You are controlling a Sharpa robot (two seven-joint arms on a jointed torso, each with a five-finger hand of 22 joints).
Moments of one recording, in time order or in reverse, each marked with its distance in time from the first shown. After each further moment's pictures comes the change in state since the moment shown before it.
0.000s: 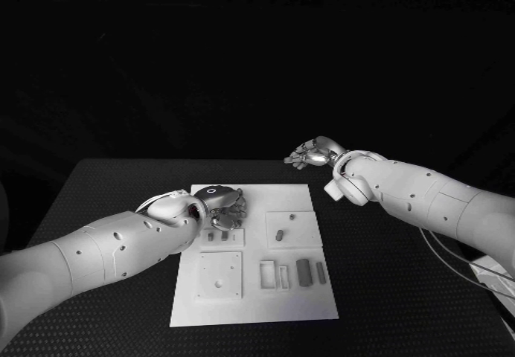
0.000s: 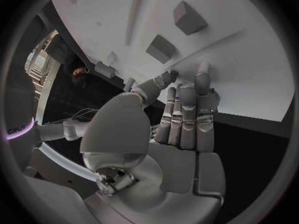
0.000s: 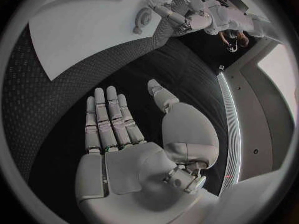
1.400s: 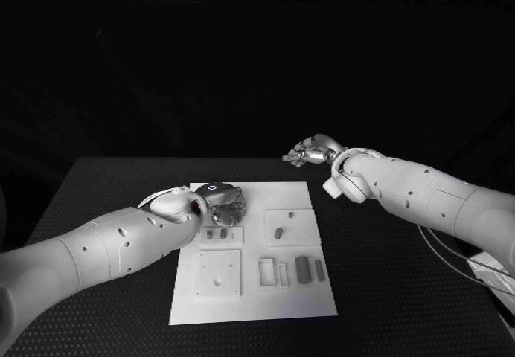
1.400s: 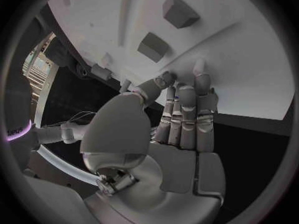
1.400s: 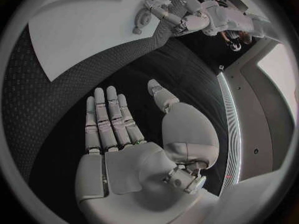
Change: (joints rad) left arm 0.002 0.035 -0.002 -0.046 -0.021 0.016 -0.008; left_hand 0.000 0.008 0.000 0.000 0.000 0.040 0.018 0.019 0.002 0.016 -0.009 0.000 0.025 0.003 -0.010 0.027 -0.017 -0.001 0.004 -0.004 0.028 0.000; right arm 0.000 -0.001 0.000 0.001 0.001 0.004 0.000; right_hand 0.000 0.000 -0.002 0.004 0.000 0.000 0.000 0.000 -0.001 0.000 0.000 0.000 -0.003 0.000 0.000 0.000 0.001 0.000 0.000 0.000 0.000 0.003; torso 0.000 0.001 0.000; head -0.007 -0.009
